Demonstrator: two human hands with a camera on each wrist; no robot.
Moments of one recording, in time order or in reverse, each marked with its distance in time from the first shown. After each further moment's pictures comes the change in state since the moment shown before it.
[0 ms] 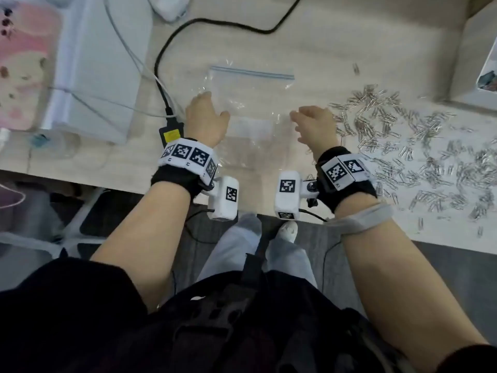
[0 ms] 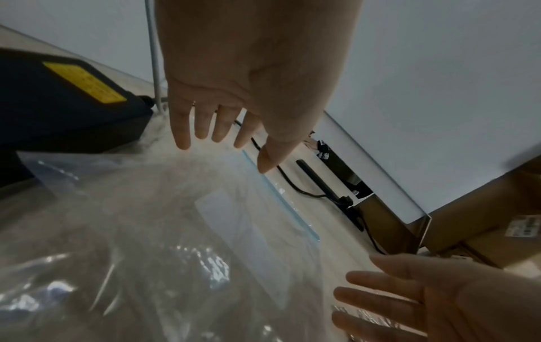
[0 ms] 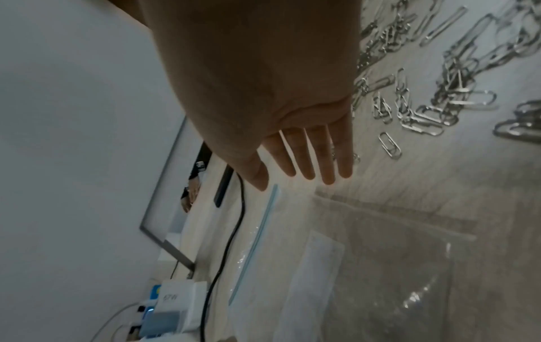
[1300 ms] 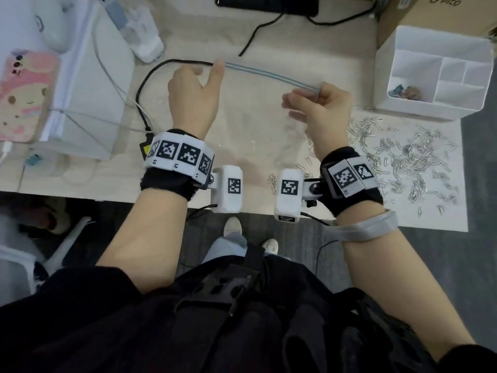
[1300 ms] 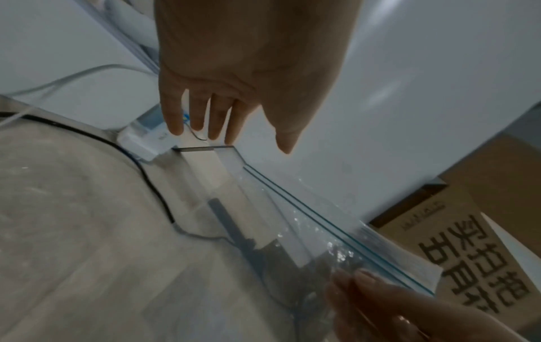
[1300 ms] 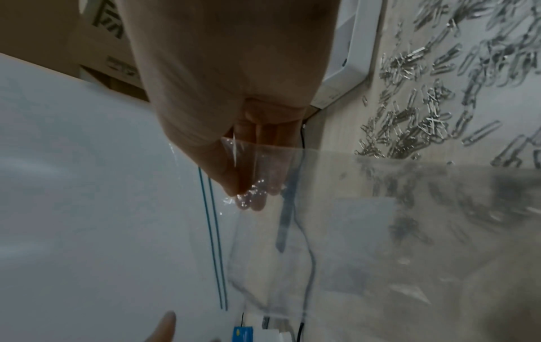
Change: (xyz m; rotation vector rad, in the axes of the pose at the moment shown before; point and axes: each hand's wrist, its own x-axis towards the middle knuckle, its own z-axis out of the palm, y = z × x) left_hand -0.079 0.102 -0.044 -0.278 0.298 0.234; right_hand -0.095 -0.038 -0.099 0.494 0.142 -0.424
